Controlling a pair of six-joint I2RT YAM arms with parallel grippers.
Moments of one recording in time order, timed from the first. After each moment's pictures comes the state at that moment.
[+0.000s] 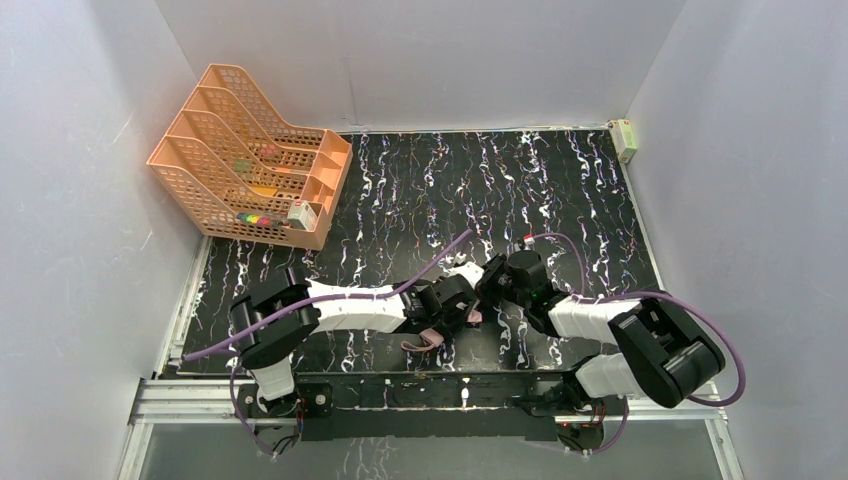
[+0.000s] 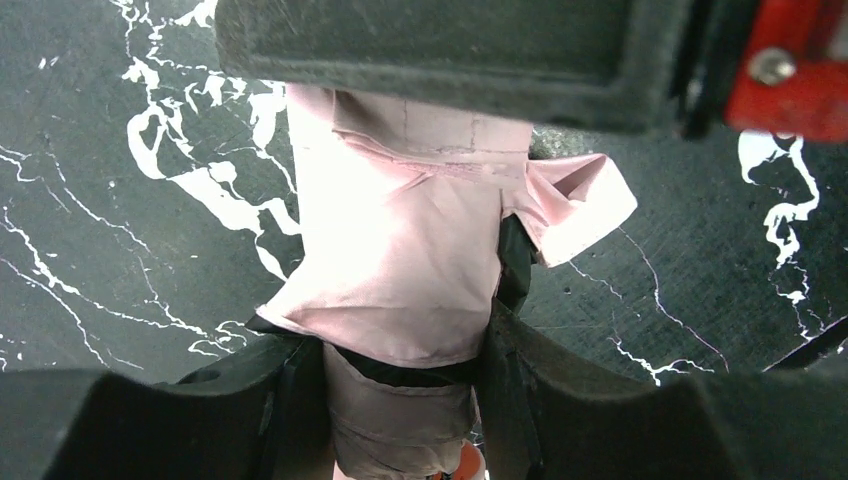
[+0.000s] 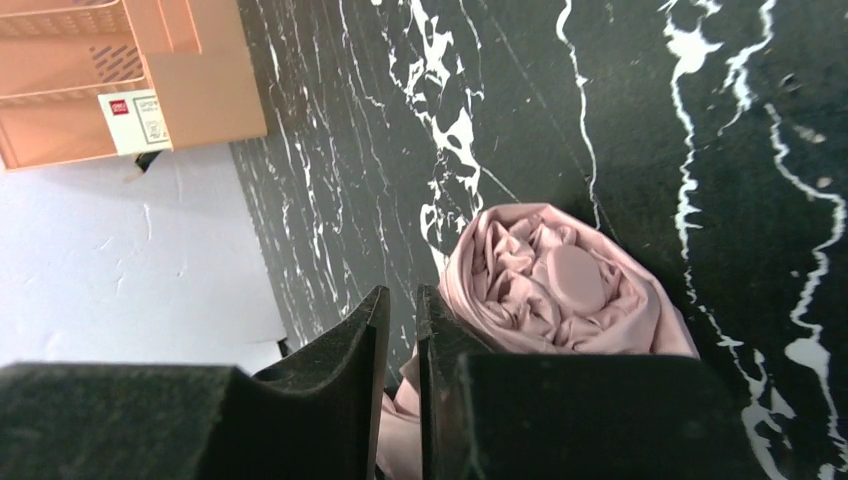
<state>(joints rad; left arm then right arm) -1.19 1.76 0.97 -0.22 -0.24 -0.43 0.60 1.34 0.29 0.49 -0.17 1.27</state>
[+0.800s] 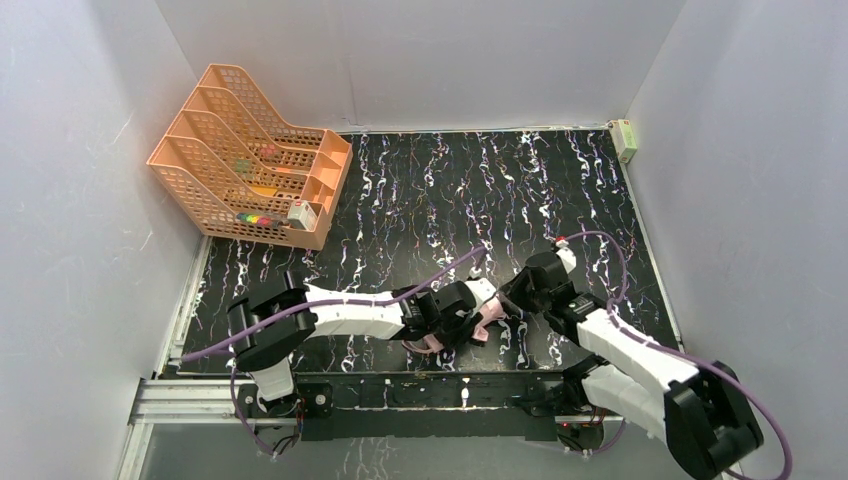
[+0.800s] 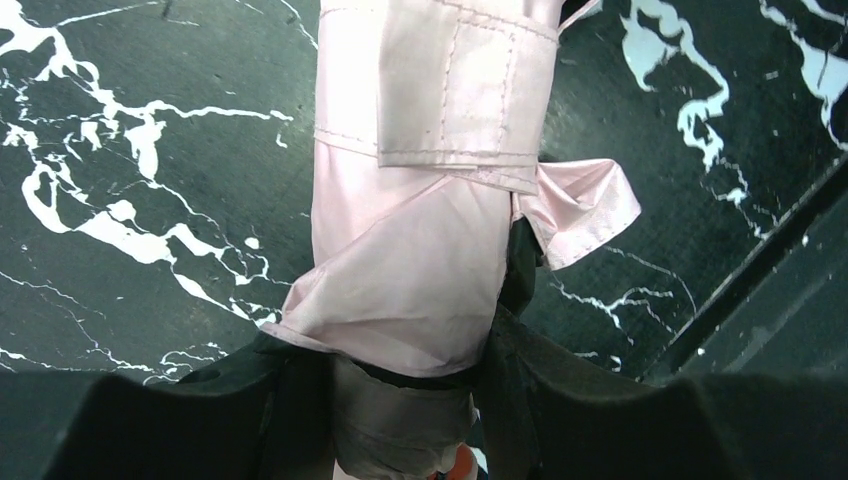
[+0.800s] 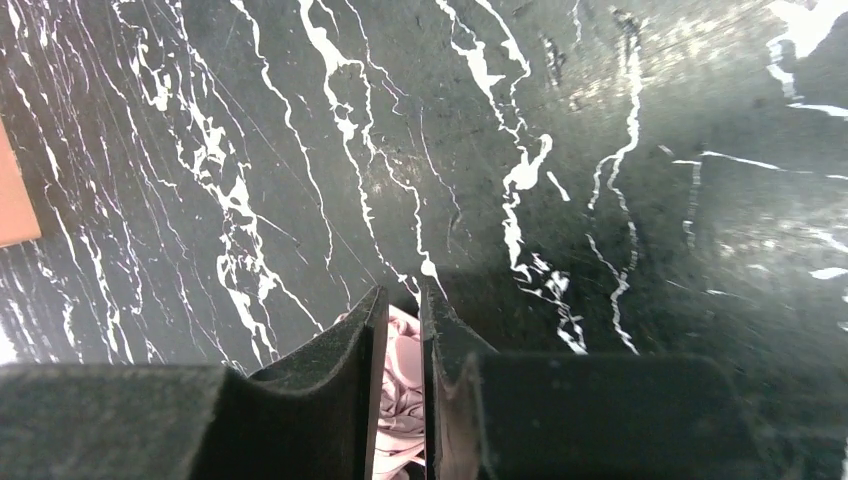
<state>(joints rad) -1.23 1.73 0.95 -0.16 -0.14 -0.25 0.53 1.01 0.35 -0.13 0.13 1.03</state>
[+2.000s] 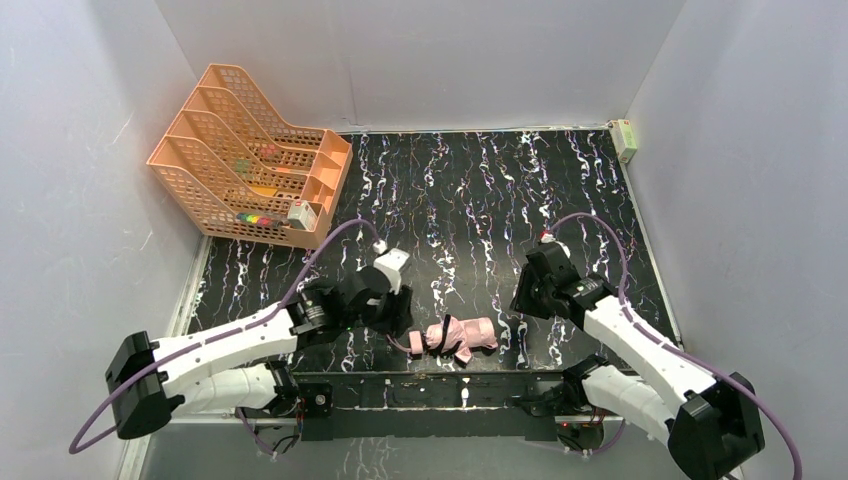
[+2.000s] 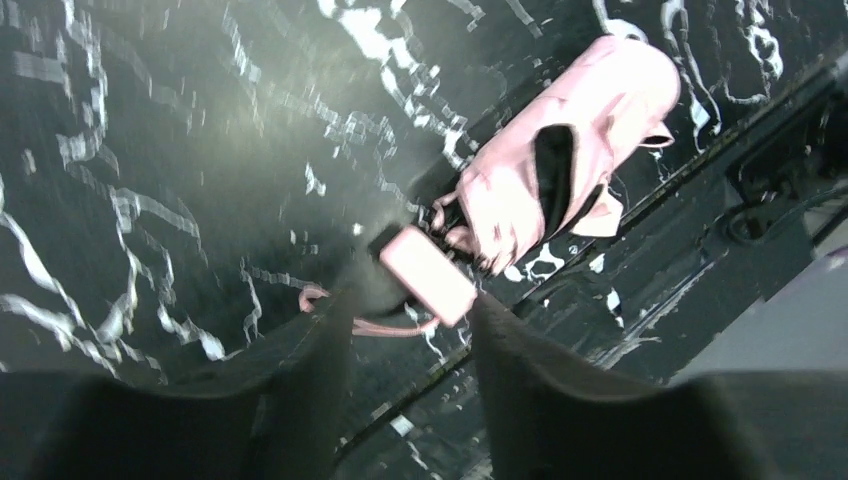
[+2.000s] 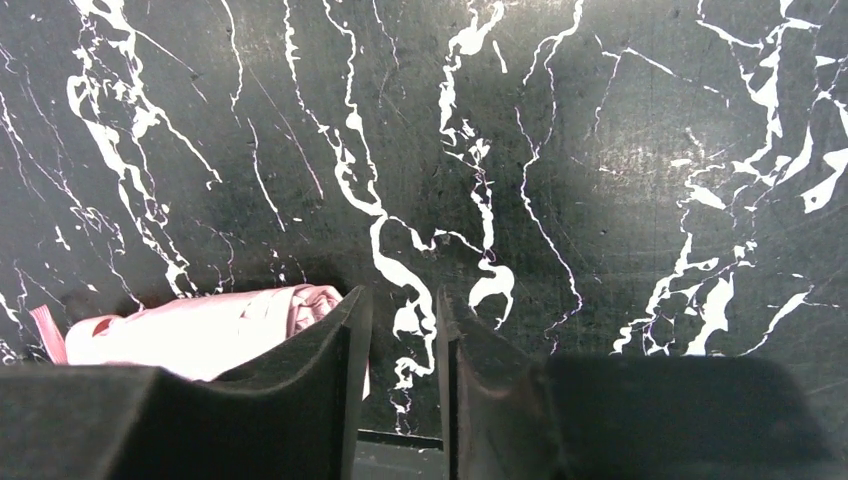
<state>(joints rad) -1.07 1.06 0.72 -0.41 -0.10 -0.45 0.53 0.91 0.55 -0.66 0.06 0.69</state>
